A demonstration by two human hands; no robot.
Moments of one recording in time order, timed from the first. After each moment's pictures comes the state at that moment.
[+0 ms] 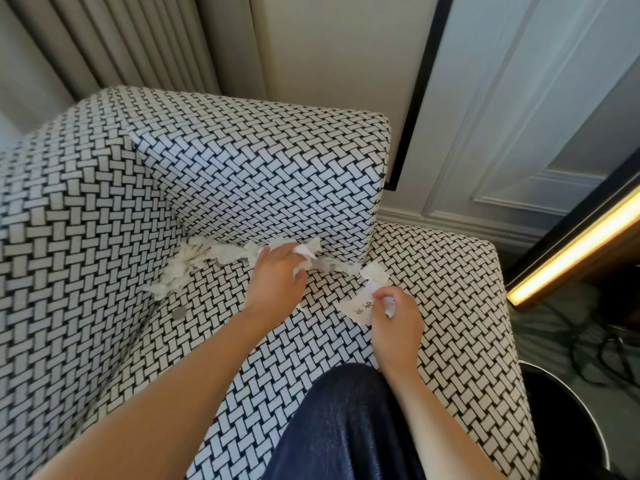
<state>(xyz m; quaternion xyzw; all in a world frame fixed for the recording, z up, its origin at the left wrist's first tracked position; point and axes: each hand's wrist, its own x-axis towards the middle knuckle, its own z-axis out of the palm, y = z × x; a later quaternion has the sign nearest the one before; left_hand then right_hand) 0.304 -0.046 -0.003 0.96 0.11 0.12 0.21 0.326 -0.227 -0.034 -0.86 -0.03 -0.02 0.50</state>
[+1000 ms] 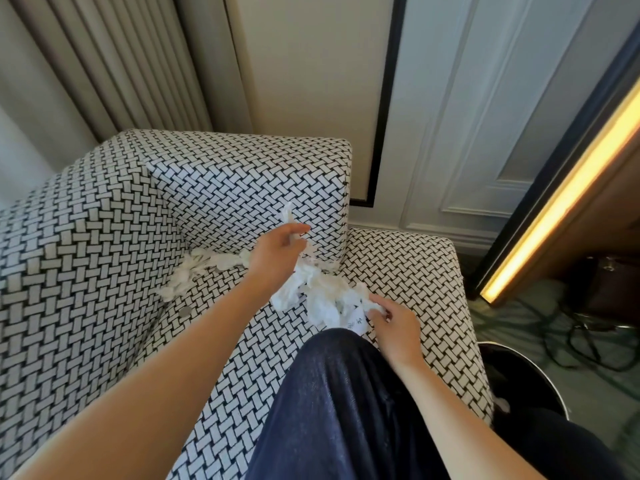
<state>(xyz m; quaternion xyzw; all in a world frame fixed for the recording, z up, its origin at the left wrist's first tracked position) 0.276 -0.093 0.087 0.83 0.19 0.10 0.51 0.288 -0.286 -0.008 -0.87 -0.05 0.05 0.49</state>
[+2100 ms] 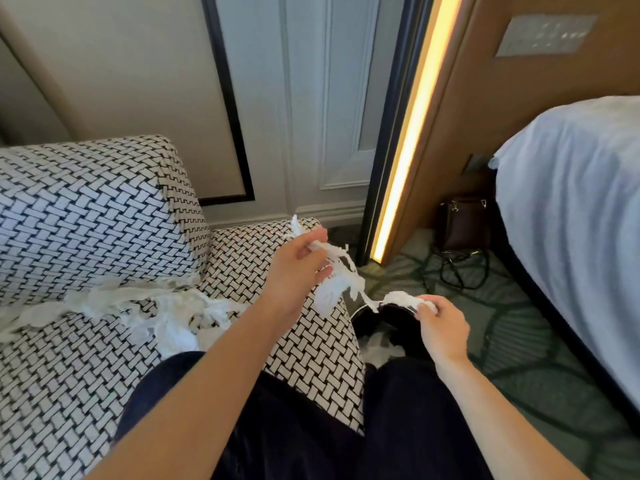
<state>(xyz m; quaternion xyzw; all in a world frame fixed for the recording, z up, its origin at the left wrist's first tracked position) 0.321 -0.314 0.078 0.66 0.09 -0.08 0.74 0.300 -0.523 -0.019 -0.82 0.28 -0.08 0.50</state>
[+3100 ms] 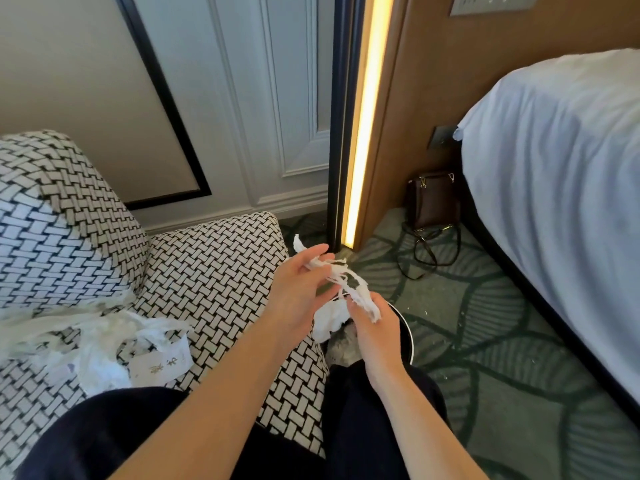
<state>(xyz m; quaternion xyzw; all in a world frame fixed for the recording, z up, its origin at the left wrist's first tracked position) 0.345 -0.390 0.037 0.58 0.14 -0.17 0.78 0.303 -0.497 -0.035 -0.68 0.24 -0.05 0.69</state>
